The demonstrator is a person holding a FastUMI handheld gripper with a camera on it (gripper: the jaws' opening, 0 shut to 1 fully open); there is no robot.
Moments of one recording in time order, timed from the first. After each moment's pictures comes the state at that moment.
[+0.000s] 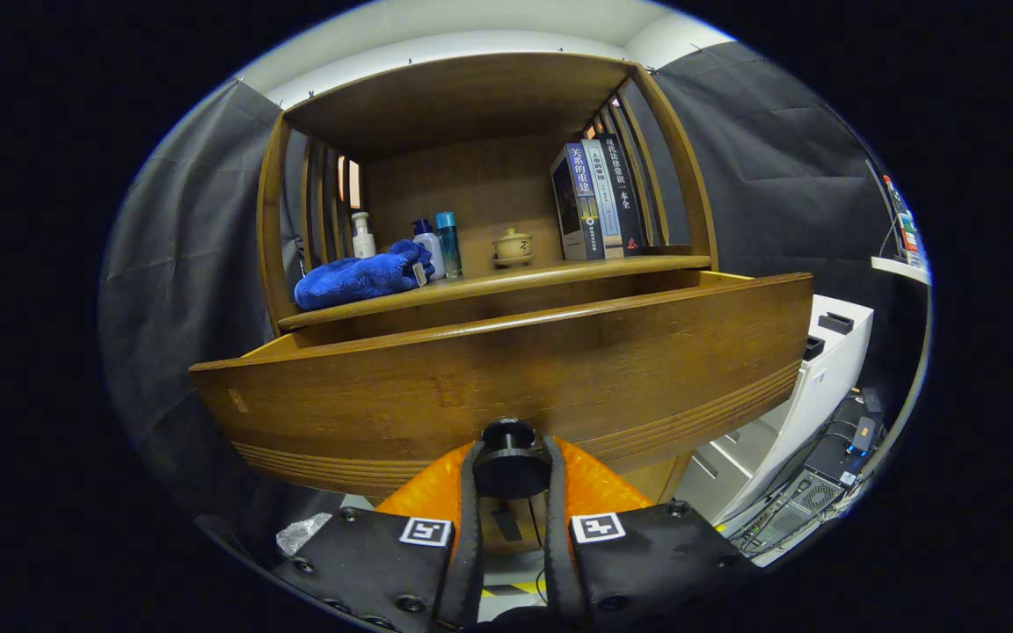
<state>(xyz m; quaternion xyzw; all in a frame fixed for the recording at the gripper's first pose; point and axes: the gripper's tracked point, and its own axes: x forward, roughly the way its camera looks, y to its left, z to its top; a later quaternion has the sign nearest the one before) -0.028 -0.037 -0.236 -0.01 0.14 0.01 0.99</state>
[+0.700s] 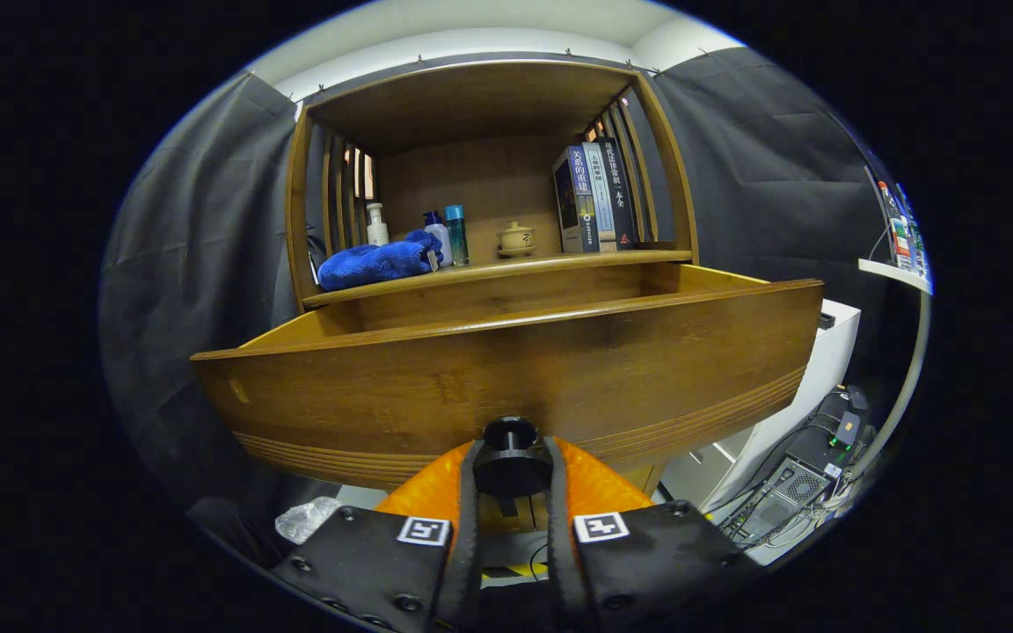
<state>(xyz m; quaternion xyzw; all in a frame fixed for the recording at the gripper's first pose) -0.079 -0.035 -0.240 -0.02 0.16 0.01 0.99</state>
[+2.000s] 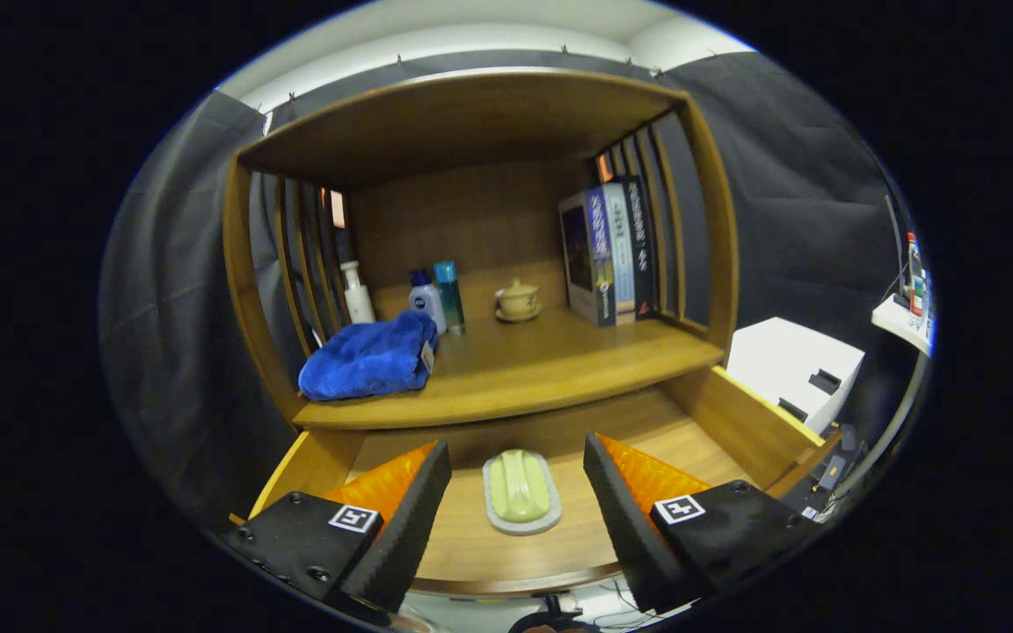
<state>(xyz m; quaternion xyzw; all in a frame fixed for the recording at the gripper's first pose) 0.043 0.012 -0.111 0.01 0.21 0.00 0.98</state>
